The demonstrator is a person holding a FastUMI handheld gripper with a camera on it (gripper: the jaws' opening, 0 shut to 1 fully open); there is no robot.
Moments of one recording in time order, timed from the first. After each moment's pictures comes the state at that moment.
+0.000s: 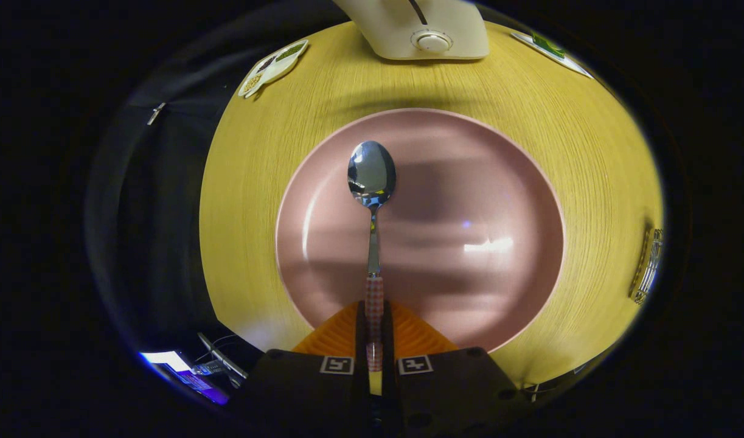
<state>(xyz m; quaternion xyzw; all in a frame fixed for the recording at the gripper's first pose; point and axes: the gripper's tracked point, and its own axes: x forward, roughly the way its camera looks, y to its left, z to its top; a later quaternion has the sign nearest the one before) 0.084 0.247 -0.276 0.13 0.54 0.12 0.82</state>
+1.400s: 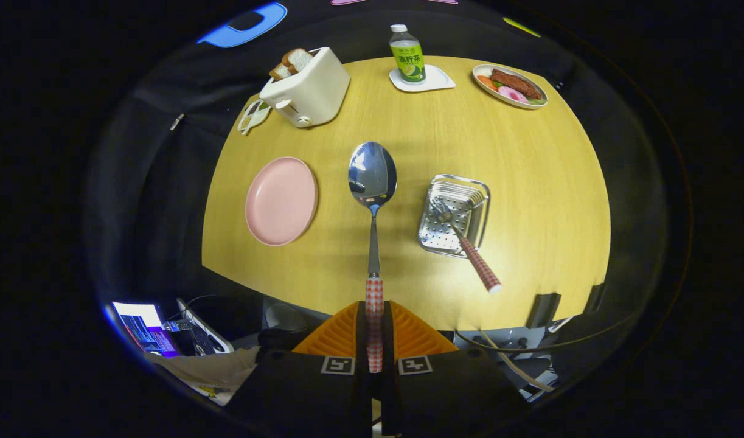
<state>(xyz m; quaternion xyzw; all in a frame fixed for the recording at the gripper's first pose) -0.072 -0.051 -0.150 0.07 0.51 0.08 0.85</state>
